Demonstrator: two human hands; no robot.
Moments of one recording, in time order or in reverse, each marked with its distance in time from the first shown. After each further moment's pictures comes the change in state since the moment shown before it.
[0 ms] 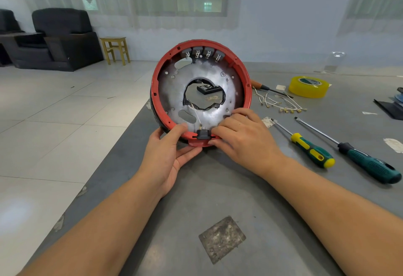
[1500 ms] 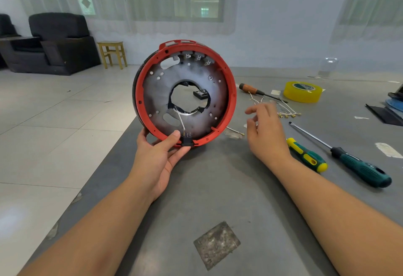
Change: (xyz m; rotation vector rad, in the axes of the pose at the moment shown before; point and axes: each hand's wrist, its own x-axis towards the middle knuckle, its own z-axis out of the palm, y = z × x) left_hand 0.015 -0.003 -0.012 -0.116 0.067 0.082; right_hand -0.017 0.037 0.006 0.407 0.000 0.800
